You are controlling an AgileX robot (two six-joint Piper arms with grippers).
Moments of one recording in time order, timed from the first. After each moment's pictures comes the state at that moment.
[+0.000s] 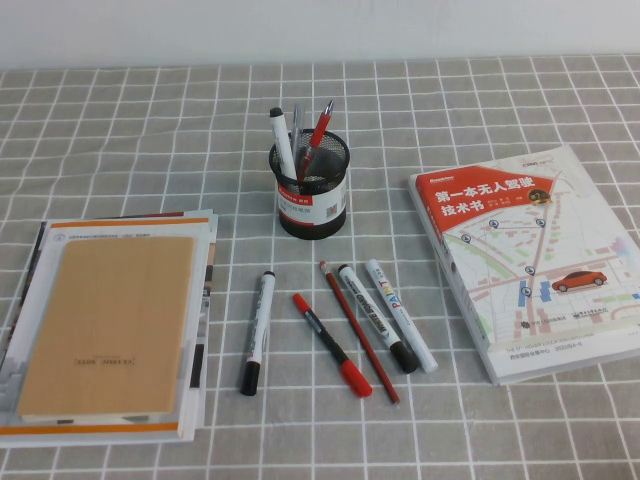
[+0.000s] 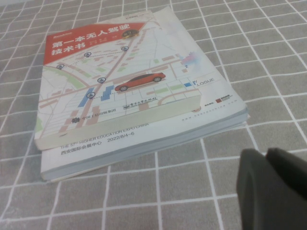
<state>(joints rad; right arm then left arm) 0.01 -0.01 0.03 0.09 0.37 0.11 -0.05 -0.01 0.02 0.80 0.20 0.08</state>
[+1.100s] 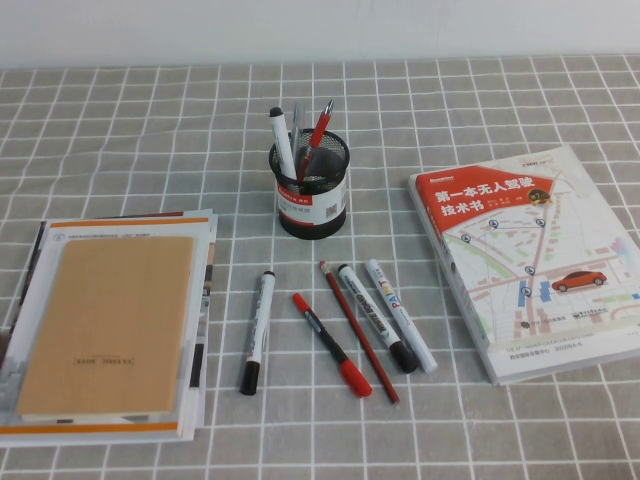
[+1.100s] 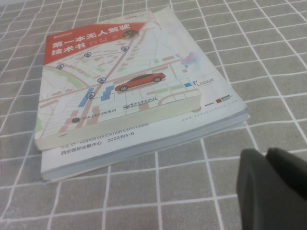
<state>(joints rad) 0.01 -0.01 0.03 0.09 0.37 0.11 -0.05 0.11 -0.17 1.48 -0.31 -2.13</state>
